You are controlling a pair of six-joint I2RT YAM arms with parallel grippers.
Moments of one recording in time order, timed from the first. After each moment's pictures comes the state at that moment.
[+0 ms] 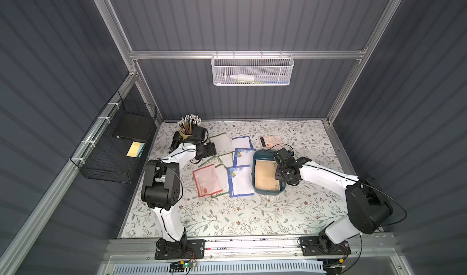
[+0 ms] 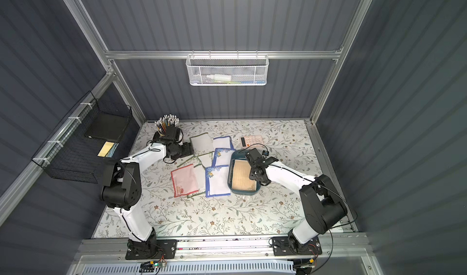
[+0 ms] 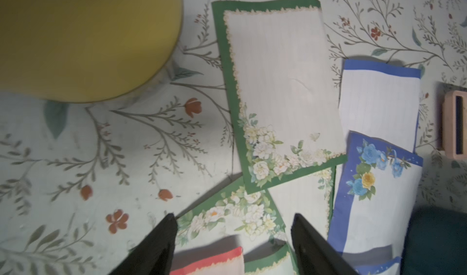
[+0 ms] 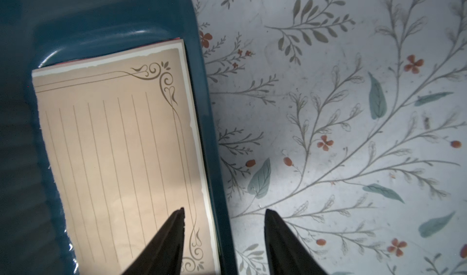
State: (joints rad) left arm -0.17 1.83 1.30 -0.47 0.05 -0.42; right arm 0.59 1.57 0.97 -0.64 0.26 0.77
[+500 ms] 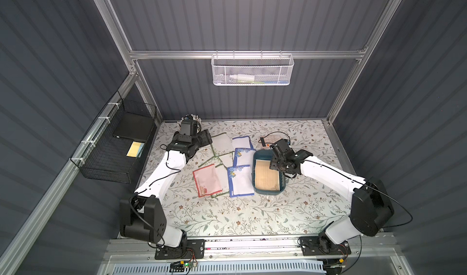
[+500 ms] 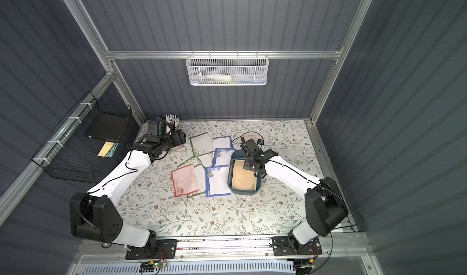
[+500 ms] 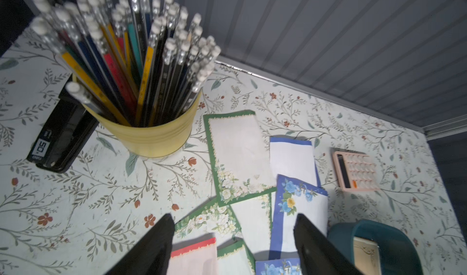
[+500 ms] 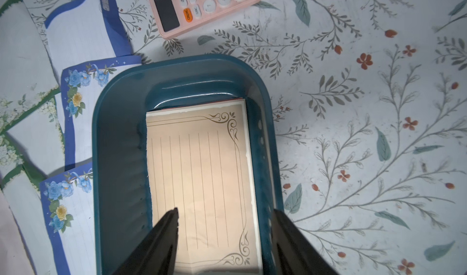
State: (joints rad) left arm -0.22 1.46 1.23 -0.39 -0.03 -0.45; right arm 0.63 1.57 1.13 -0.67 0.29 0.74
